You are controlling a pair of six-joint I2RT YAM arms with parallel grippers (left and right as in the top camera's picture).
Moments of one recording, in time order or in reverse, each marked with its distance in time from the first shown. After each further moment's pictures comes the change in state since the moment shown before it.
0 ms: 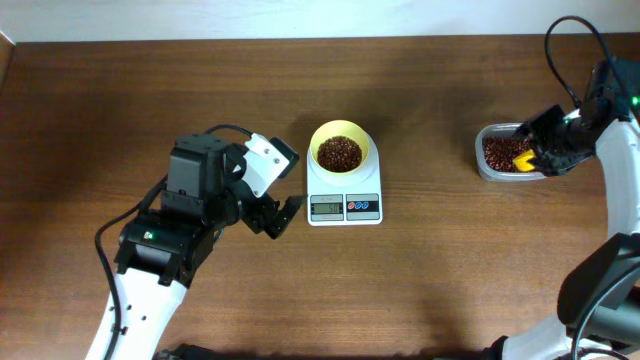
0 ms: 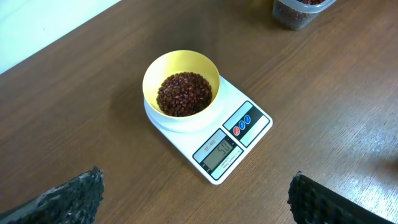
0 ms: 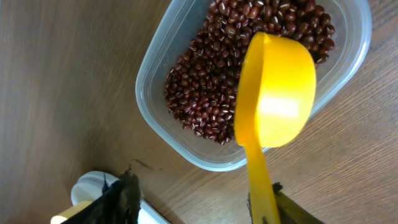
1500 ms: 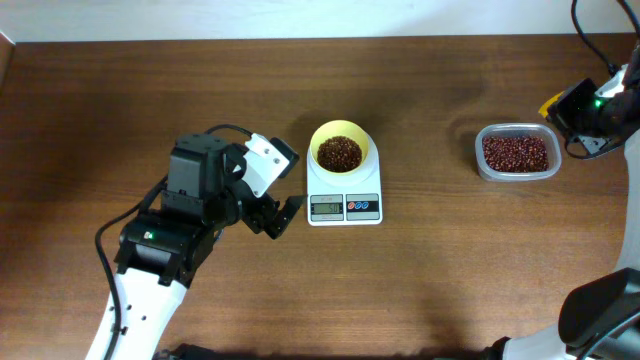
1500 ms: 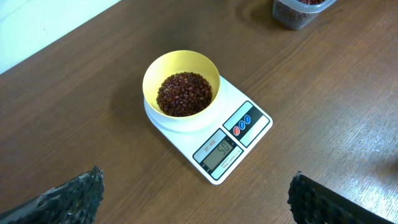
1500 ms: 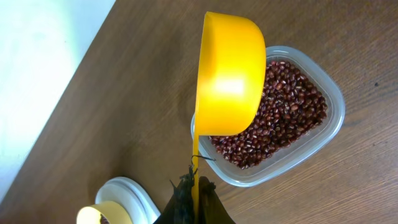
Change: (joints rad) left arm 0.000 0.000 0.000 0.000 0.000 0.000; right arm -0.035 -0.084 0.127 0.009 -0.004 -0.133
